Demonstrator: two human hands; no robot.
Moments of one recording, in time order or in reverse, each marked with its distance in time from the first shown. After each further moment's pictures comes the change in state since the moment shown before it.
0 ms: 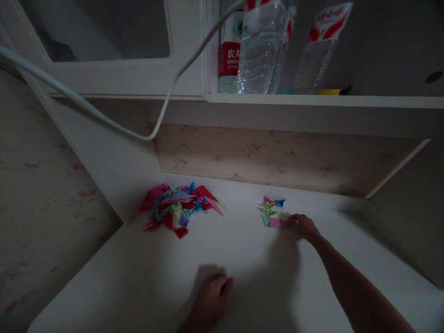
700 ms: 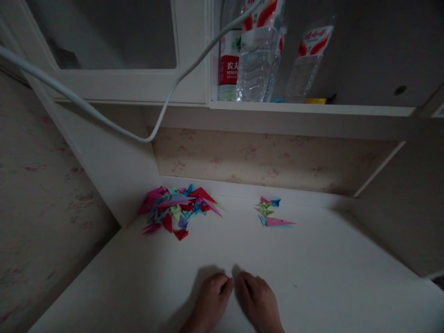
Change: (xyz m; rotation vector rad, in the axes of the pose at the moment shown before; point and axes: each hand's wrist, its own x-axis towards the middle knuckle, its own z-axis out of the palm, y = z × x) left_hand -0.002 -0.001 -0.002 -0.095 -0.023 0.001; right_hand -0.234 -0.196 0.047 0.591 -0.018 -0.192
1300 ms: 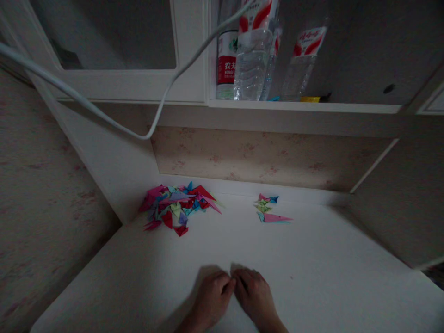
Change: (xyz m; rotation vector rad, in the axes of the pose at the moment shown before) left_hand -0.013 0.012 -0.006 0.143 -0.041 0.108; right_hand -0.005 -0.006 0.002 -0.290 -0.089 -0.140
